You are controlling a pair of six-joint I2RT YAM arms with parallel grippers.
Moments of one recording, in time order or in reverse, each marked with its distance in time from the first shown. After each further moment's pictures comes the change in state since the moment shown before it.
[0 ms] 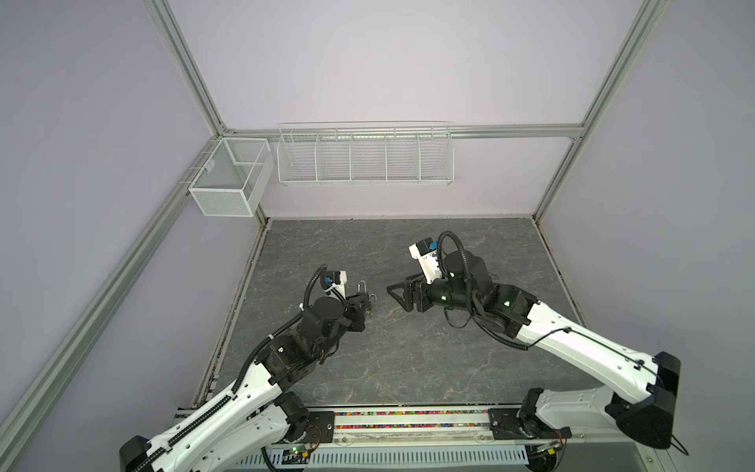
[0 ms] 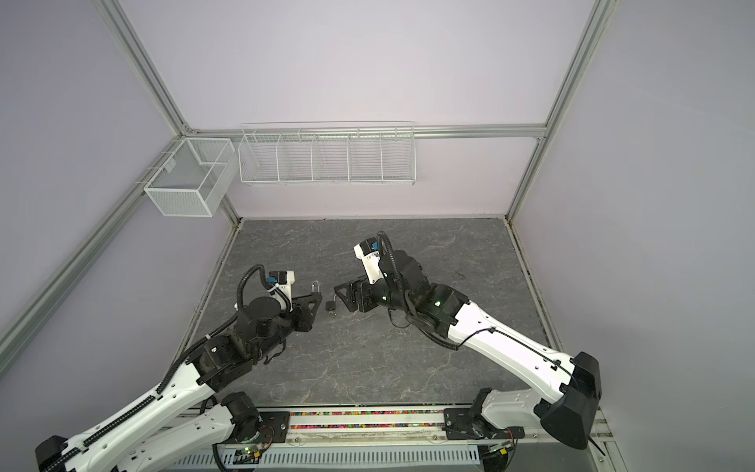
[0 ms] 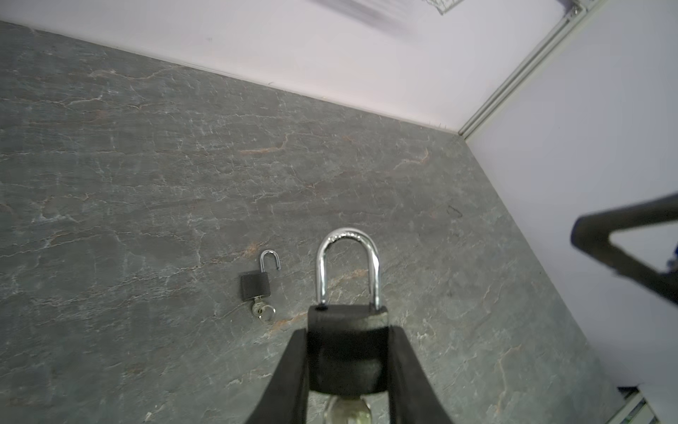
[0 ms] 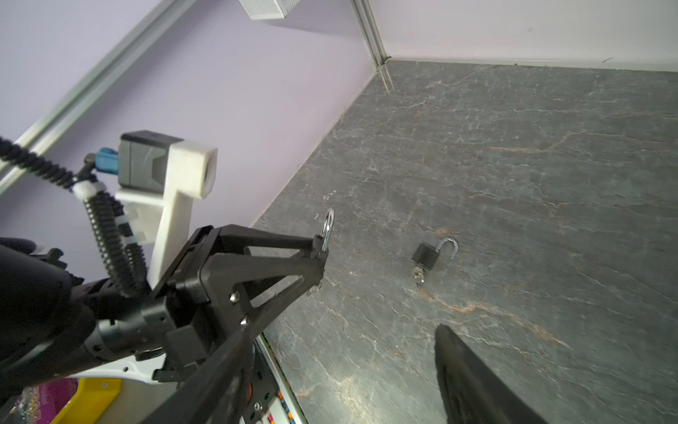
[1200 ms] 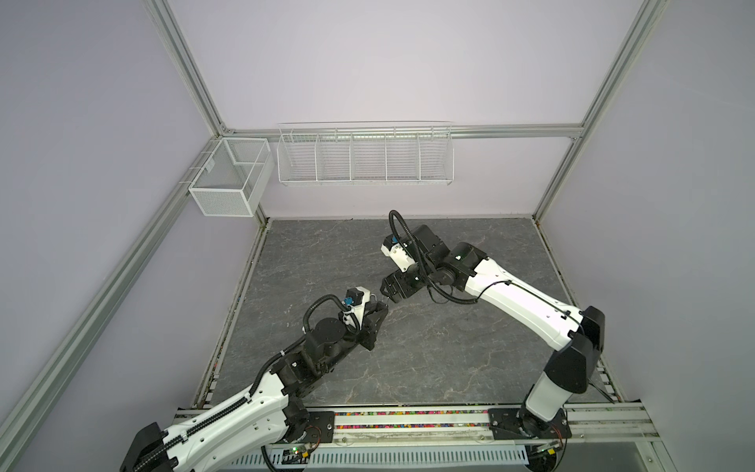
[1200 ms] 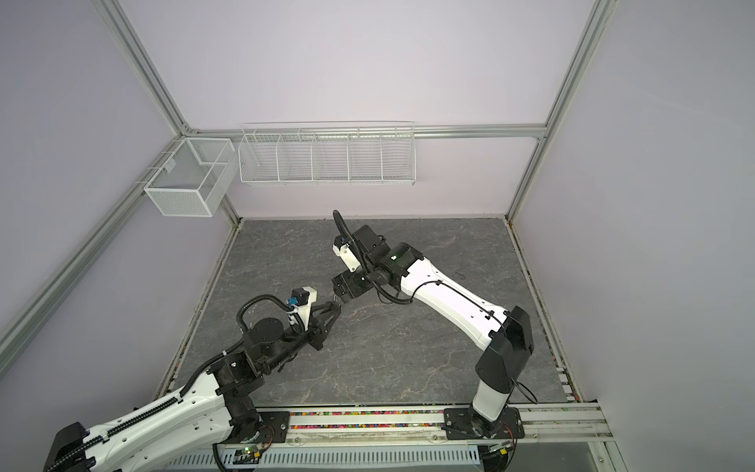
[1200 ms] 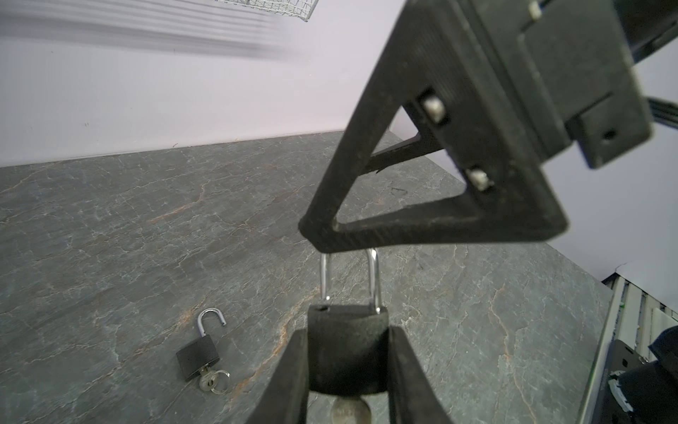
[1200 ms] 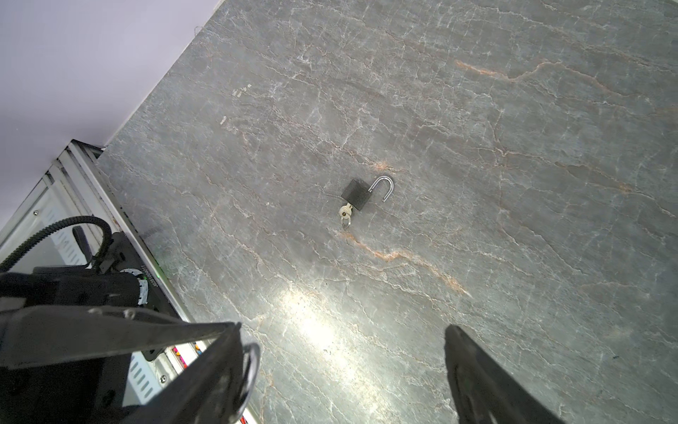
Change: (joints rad) left arm -0.066 -0.021 -0.230 0.423 0.126 0.279; right arm -0.048 0.420 0.478 -0.492 0.026 -0.274
